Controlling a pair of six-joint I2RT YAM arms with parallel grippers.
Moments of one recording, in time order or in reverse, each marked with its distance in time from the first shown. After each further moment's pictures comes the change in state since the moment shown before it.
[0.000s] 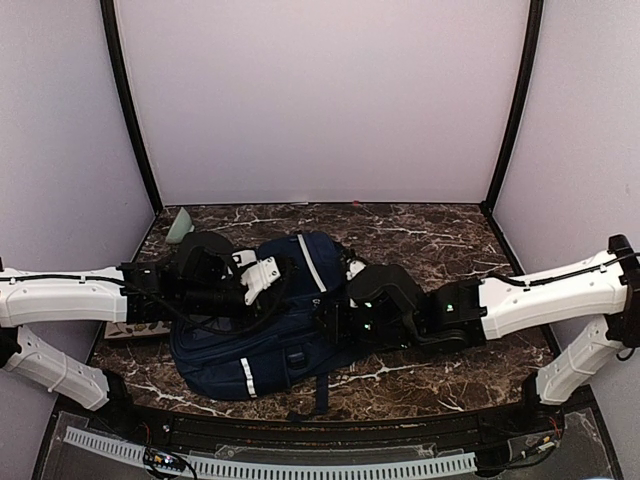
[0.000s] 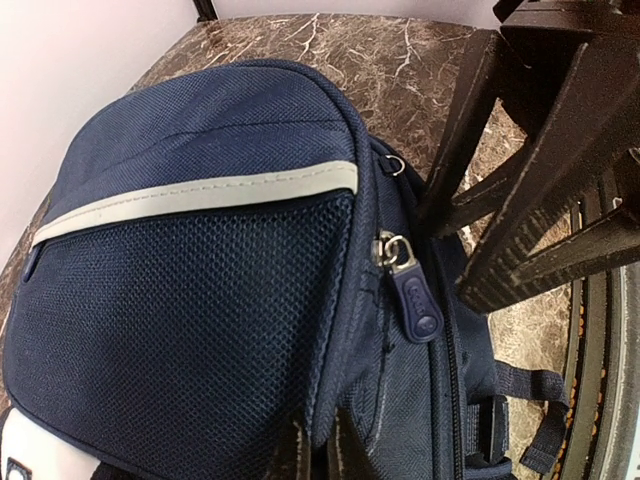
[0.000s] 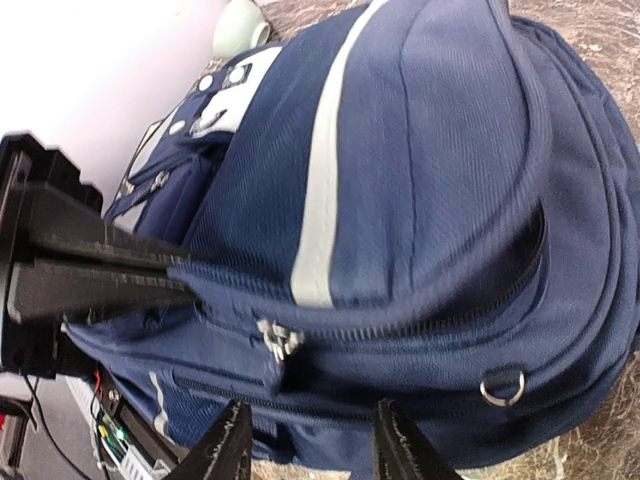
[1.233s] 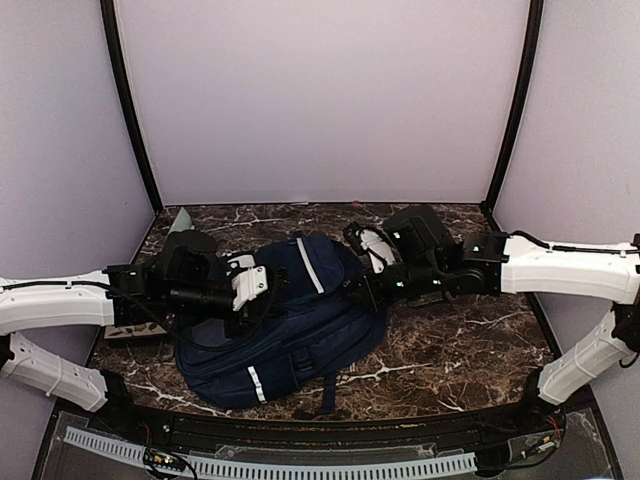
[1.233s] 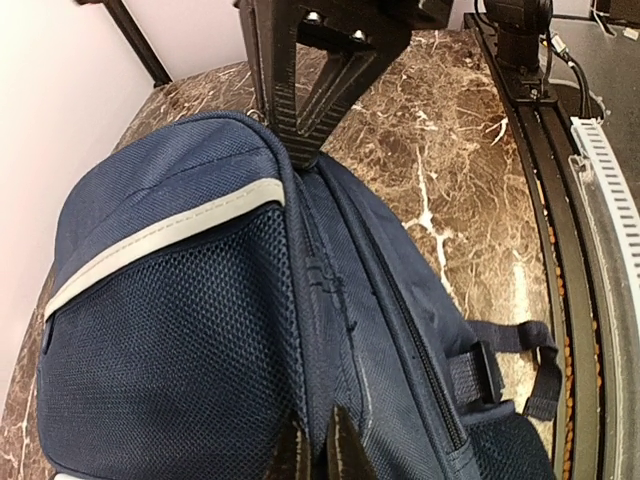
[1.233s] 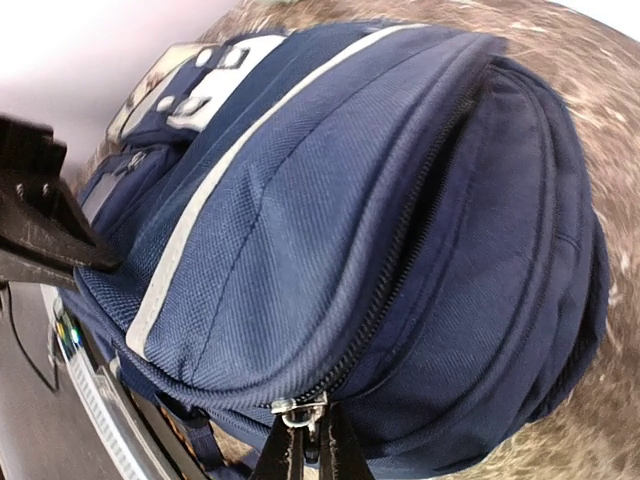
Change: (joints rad) left arm 0.011 -0.077 -0.037 0.002 0.158 0.212; right arm -0.303 -0.084 0.071 -0.227 -0.389 -0.436
